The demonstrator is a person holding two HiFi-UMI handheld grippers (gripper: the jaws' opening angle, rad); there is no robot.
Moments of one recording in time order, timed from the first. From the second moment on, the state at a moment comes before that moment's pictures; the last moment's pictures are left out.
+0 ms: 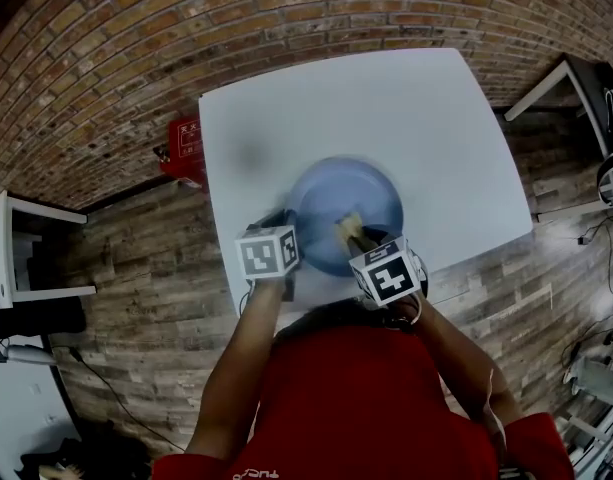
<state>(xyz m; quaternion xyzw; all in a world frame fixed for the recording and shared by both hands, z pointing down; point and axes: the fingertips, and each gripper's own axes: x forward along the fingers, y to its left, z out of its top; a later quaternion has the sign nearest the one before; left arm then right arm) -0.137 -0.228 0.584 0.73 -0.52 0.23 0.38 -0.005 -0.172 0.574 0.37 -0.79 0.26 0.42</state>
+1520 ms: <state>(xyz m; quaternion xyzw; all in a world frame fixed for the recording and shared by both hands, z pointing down) -0.088 -0.236 0.364 0.84 -0.53 0.04 0.09 0.002 -0.234 0.358 0.41 -0.91 0.05 0.08</state>
